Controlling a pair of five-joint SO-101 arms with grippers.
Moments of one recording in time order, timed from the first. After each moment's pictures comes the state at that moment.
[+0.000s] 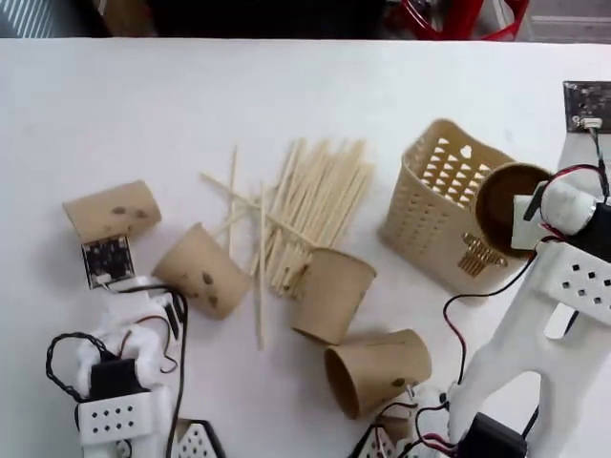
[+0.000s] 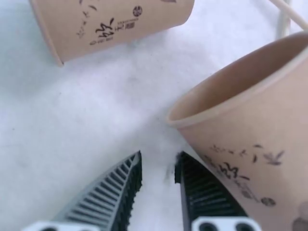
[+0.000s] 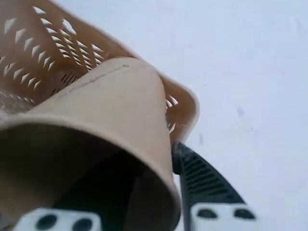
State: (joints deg) left arm -16.9 -92.9 97.7 58.9 7.3; right arm 25.6 -24.9 -1.4 93.5 24.4
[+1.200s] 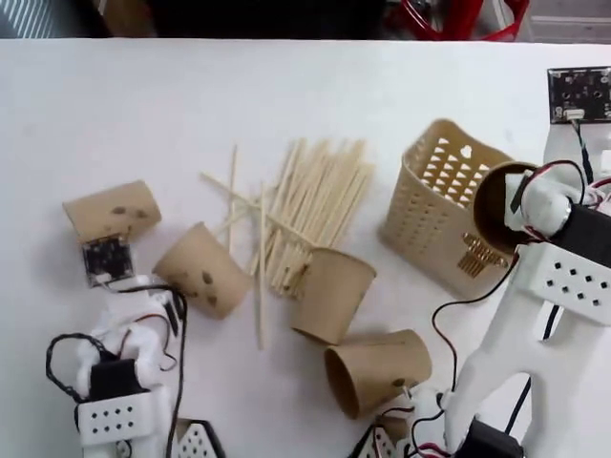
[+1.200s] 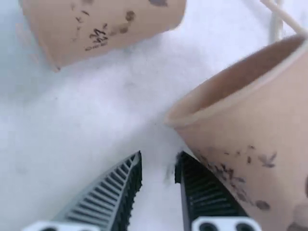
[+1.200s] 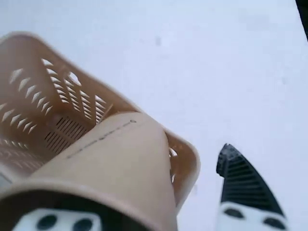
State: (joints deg) left arm -18.9 -93.5 97.7 56.1 7.0; right arm 22.2 -27.0 7.6 76.2 24.3
